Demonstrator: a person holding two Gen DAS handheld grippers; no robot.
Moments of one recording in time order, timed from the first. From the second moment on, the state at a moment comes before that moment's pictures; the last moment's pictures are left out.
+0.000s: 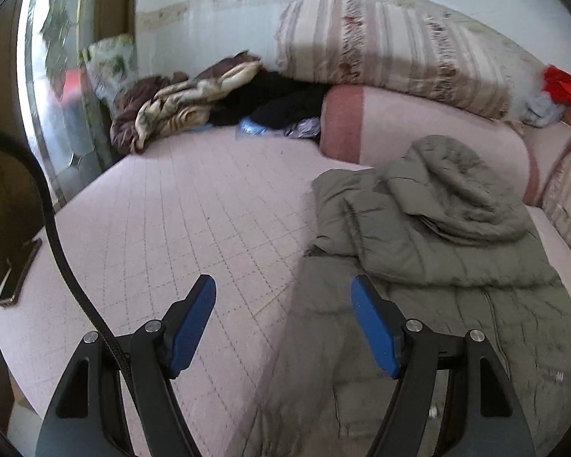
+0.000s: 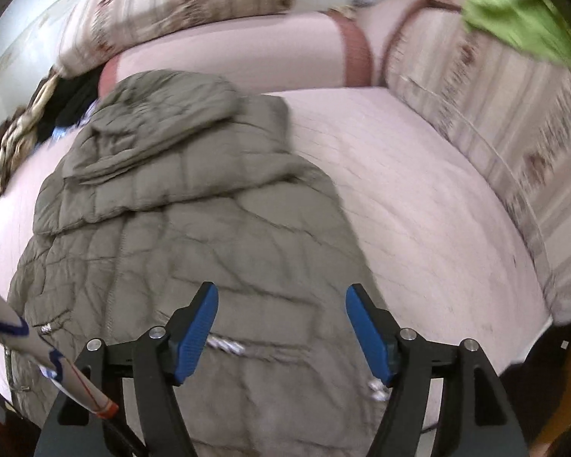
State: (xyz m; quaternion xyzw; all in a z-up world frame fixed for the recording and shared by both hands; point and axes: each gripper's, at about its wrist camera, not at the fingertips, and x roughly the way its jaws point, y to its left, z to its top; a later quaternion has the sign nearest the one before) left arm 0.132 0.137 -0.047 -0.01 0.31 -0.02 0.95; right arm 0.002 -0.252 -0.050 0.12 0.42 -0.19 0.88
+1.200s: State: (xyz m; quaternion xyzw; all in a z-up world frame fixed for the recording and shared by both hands) left arm 0.086 0.189 -0.134 -0.19 0.55 -0.28 0.76; right arm -0.054 -0.347 -0.157 0.40 0.46 -0.05 0.79
